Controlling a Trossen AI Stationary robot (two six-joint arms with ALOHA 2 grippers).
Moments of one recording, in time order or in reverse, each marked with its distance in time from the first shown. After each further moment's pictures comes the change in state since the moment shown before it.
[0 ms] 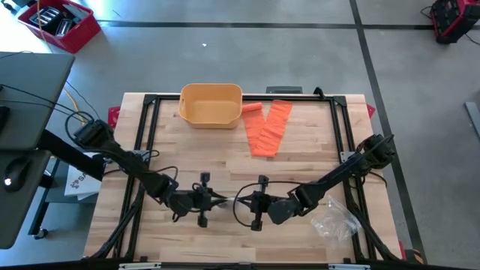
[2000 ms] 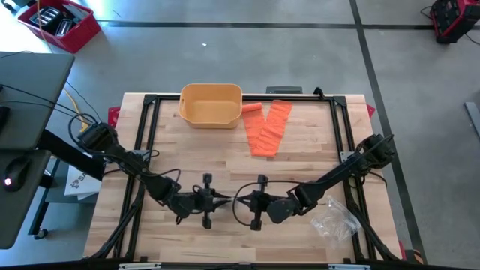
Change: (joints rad) left arm -0.011 0.065 0.003 0.132 -0.060 0.063; right arm -0.001 0.000 0.002 0.002 -0.007 0.005
